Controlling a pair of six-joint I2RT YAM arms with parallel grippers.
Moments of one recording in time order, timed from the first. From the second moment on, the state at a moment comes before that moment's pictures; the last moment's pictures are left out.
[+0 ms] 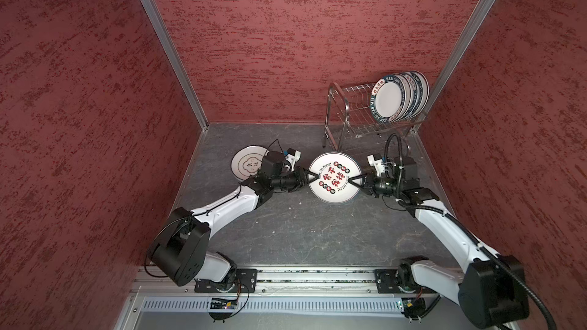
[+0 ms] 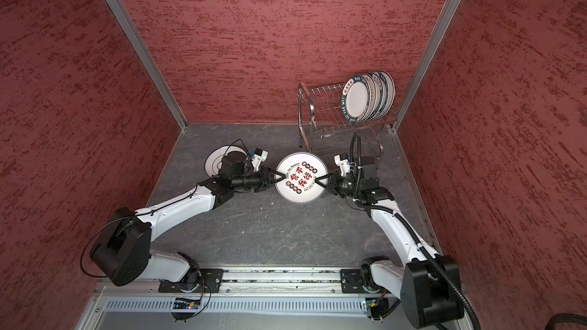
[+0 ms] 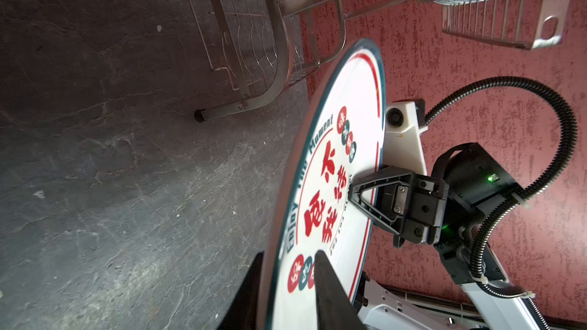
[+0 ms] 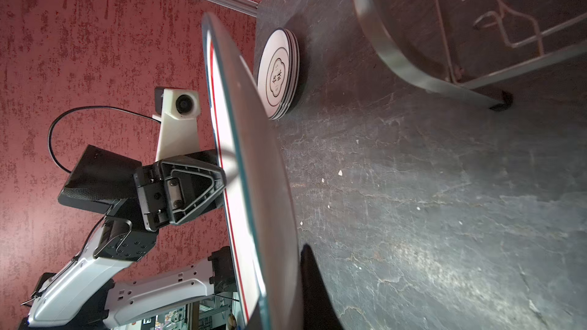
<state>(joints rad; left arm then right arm) -0.56 1.43 0.85 0.13 0.63 -0.99 0.17 1.14 0.72 -0.18 -0.86 0.80</state>
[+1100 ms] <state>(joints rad) -0.35 1.22 0.83 -0.20 0.66 -0.90 0.19 1.12 0.75 -0.27 -0.75 0.75</state>
